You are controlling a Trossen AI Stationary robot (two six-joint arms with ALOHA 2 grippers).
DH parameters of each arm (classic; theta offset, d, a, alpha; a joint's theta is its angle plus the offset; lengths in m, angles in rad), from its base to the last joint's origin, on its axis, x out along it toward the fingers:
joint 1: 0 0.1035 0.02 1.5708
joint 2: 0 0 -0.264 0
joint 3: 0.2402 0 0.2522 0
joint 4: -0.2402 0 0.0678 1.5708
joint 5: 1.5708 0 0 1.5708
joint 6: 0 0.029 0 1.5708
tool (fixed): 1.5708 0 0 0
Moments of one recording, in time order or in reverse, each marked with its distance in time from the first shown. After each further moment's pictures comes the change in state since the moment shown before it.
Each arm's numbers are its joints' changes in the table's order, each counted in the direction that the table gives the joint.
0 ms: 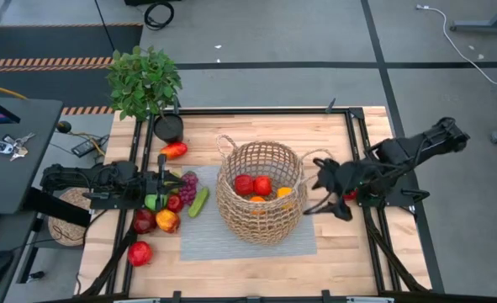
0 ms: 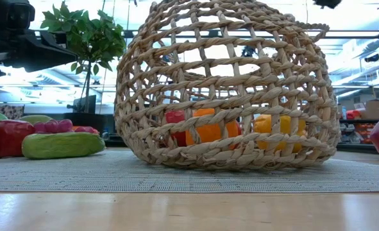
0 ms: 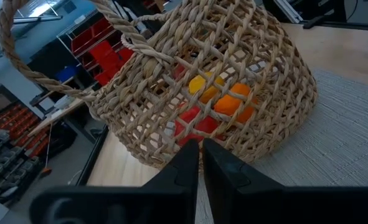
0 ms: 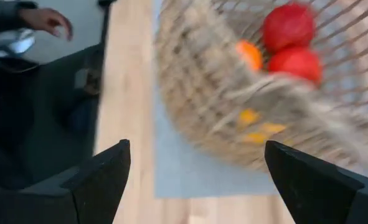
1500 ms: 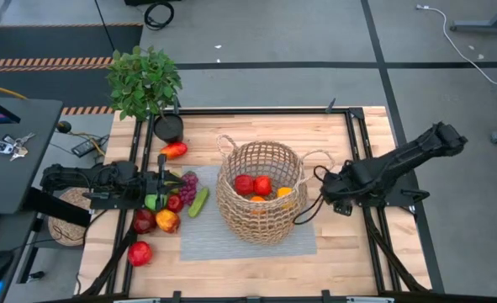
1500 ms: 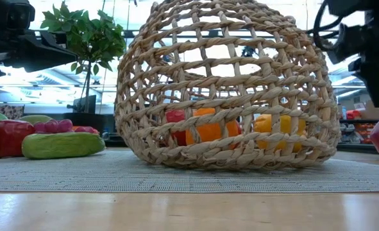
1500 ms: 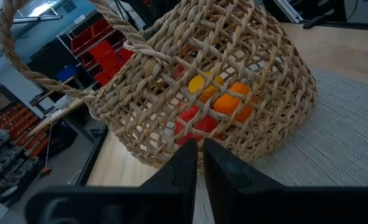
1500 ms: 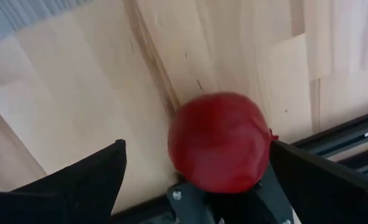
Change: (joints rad) left arm 0.000 0.000 0.000 -0.001 0.000 -0.001; right arm -0.097 -0.088 -0.397 -0.331 0.049 0.172
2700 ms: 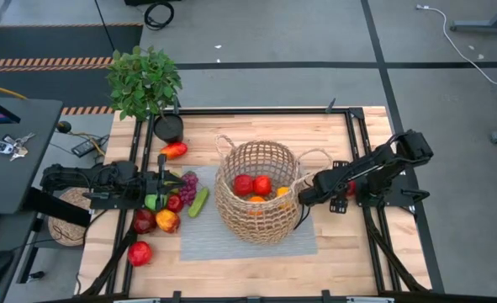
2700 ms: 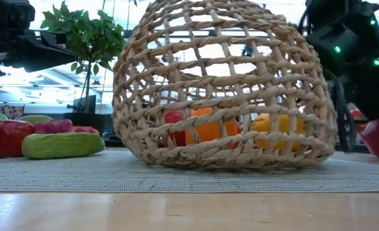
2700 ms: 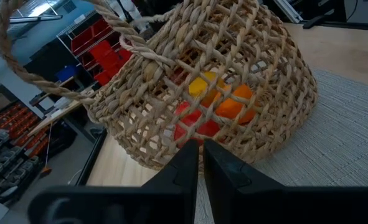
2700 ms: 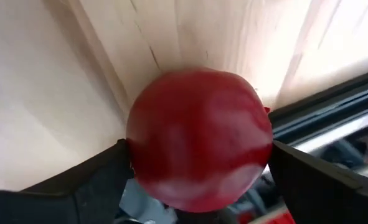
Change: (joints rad) left arm 0.000 0.000 0.000 0.000 0.000 0.000; right arm -0.107 -0.415 0.026 -0.026 0.034 -0.161
